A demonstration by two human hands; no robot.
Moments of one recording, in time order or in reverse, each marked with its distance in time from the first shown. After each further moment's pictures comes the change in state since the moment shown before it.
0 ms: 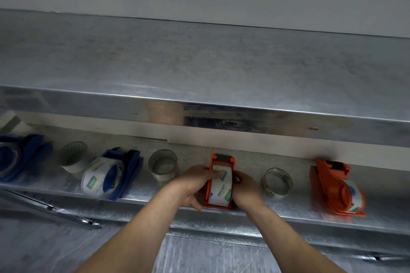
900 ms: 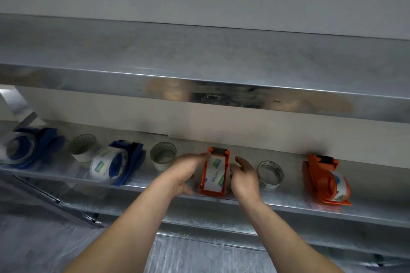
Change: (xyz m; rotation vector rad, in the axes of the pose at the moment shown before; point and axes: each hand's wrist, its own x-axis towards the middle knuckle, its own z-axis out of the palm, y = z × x) left_hand -0.053 -0.003 0.016 -0.171 0.132 0.160; right_hand -0.049 -0.017 -0.015 0.365 0.186 0.001
